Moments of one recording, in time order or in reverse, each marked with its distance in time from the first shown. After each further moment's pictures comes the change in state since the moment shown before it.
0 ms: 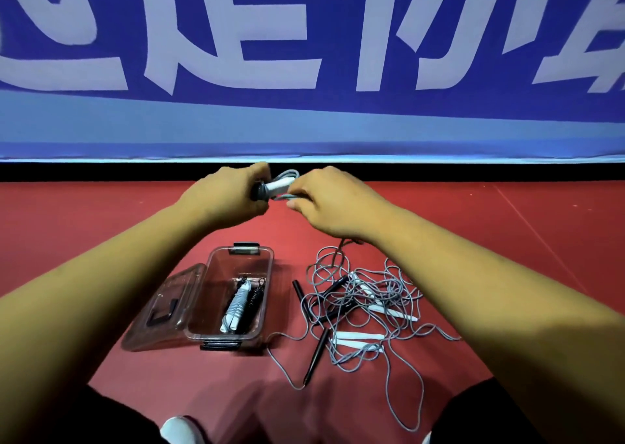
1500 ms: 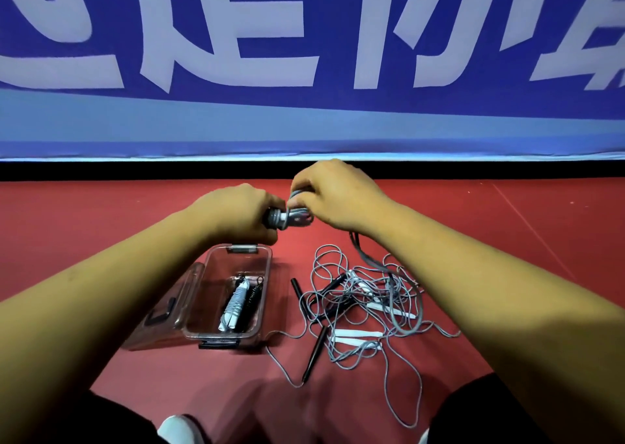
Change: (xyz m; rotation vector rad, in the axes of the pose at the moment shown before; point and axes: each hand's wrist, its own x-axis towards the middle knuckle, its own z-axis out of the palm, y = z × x) left_hand -0.013 0.029 0.001 0.166 -0.253 0.124; right_hand 0.001 0.010 -0.001 0.089 0.067 0.098
